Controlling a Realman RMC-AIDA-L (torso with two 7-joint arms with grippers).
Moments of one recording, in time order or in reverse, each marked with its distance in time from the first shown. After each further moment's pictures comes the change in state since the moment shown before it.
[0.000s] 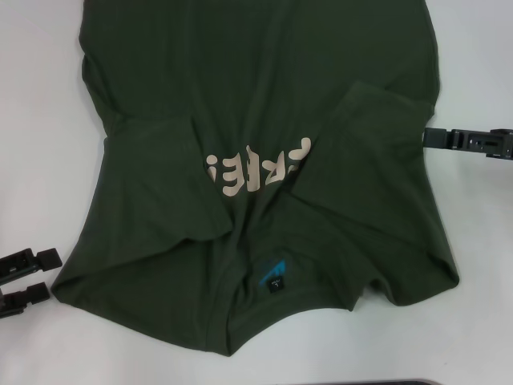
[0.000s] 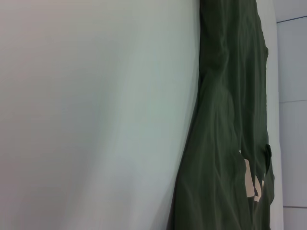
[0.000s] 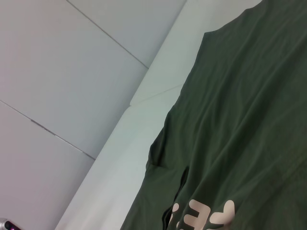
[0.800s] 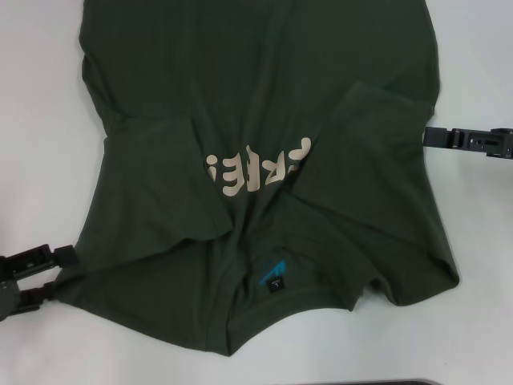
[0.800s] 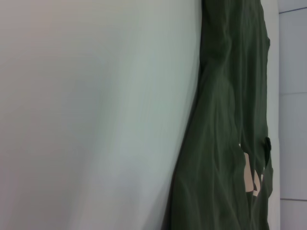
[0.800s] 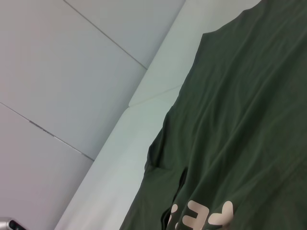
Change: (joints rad) left arm -0.036 -0.001 0.002 0.040 0.026 -0.015 -0.010; right arm 0.000 0.000 0.002 0.000 0.000 0.003 0.001
